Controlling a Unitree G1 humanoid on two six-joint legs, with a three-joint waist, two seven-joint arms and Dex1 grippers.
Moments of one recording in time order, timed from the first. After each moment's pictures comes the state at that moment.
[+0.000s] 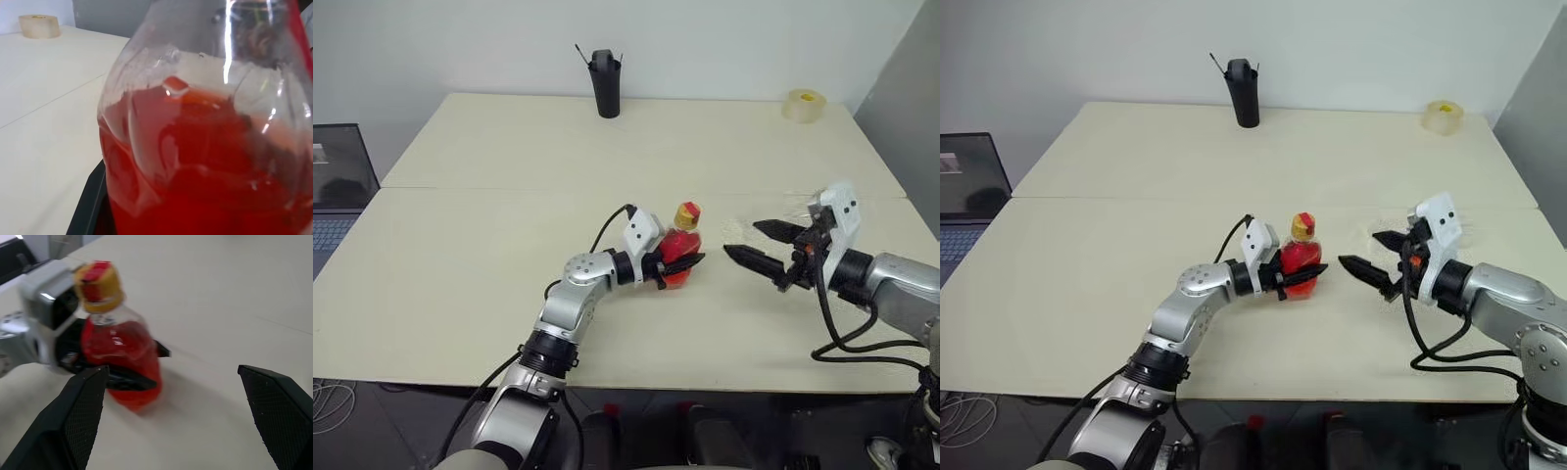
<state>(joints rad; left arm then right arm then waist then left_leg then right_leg) -0.56 0.17 -0.22 0.21 -0.24 0.21 -0.86 -0.34 -0.69 -0.29 -0.64 1.01 1.15 0.39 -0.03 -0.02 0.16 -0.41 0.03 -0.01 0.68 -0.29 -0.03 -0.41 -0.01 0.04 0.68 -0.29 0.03</state>
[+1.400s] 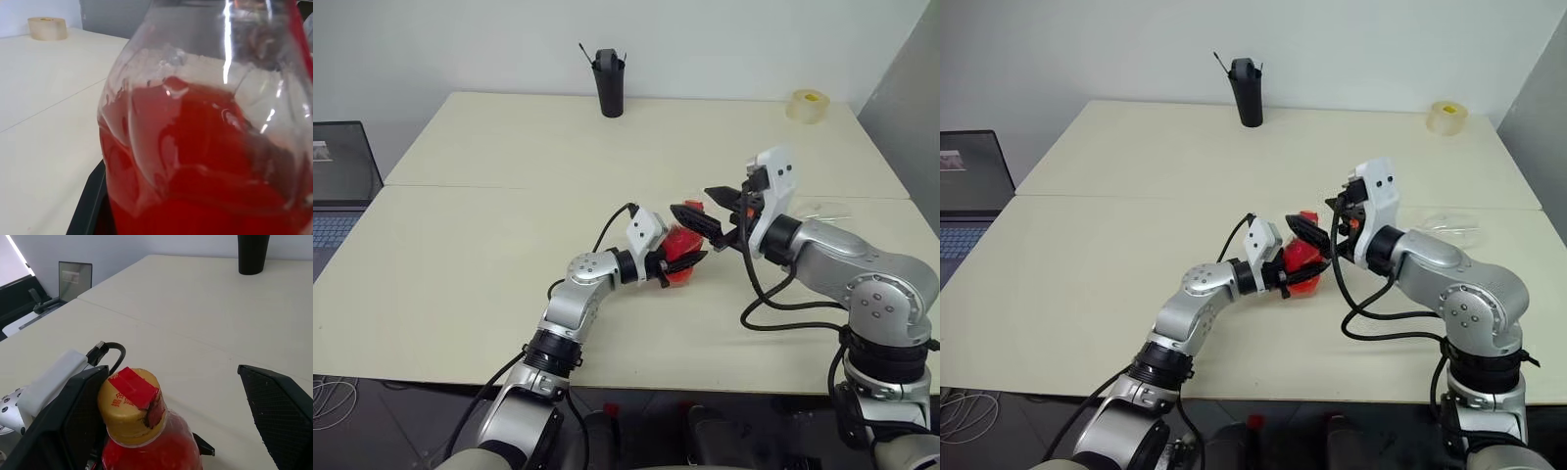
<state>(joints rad) -0.56 0.15 -0.21 0.22 -0.22 0.21 -0.84 -0.59 -0.42 -0.11 -0.51 0.87 1.13 0.14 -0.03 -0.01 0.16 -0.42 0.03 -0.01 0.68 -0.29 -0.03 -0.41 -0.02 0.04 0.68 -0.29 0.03</state>
